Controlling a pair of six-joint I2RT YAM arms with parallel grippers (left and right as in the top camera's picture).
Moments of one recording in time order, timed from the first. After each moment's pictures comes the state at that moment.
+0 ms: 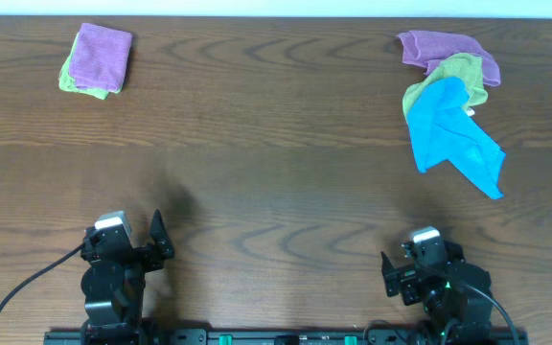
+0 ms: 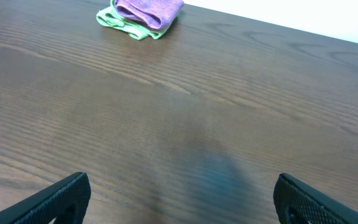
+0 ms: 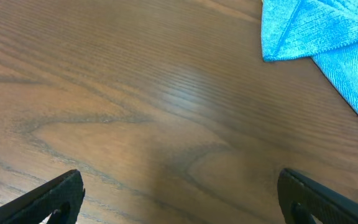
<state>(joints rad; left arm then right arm) 0.07 0.01 0.15 -0.53 -0.04 -0.18 0.07 0.01 0.21 -0.86 -0.09 -0.23</state>
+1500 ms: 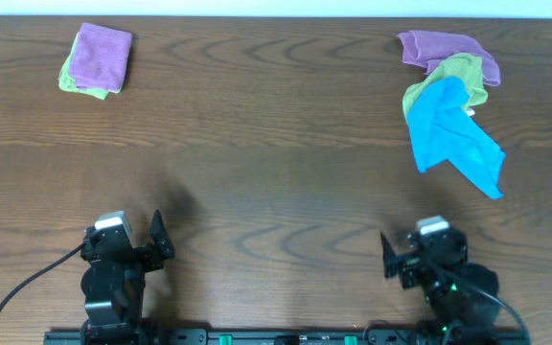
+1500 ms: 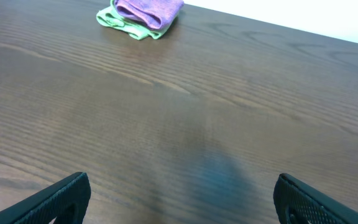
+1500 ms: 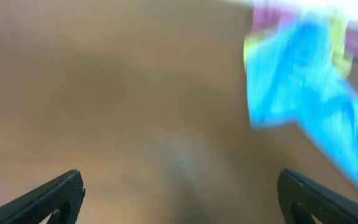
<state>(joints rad) 0.07 0.01 0.15 -0.53 -0.04 -0.18 0.07 0.01 0.20 -0.59 -0.16 -0.12</state>
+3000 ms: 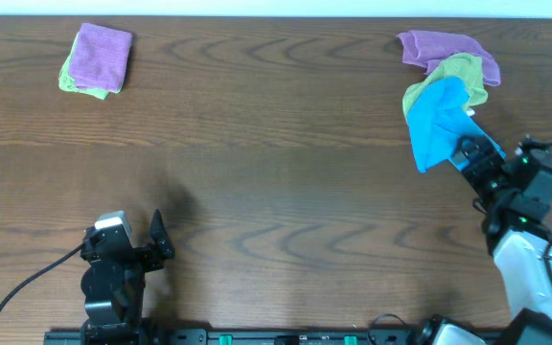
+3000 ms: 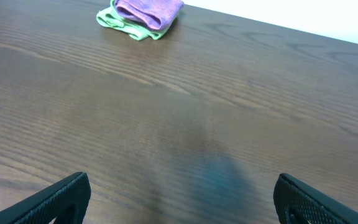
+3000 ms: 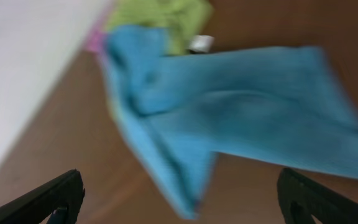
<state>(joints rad) 0.07 0.01 0.15 -0.53 -0.04 -0.18 -0.46 1.32 0.60 0.01 -0.27 0.56</state>
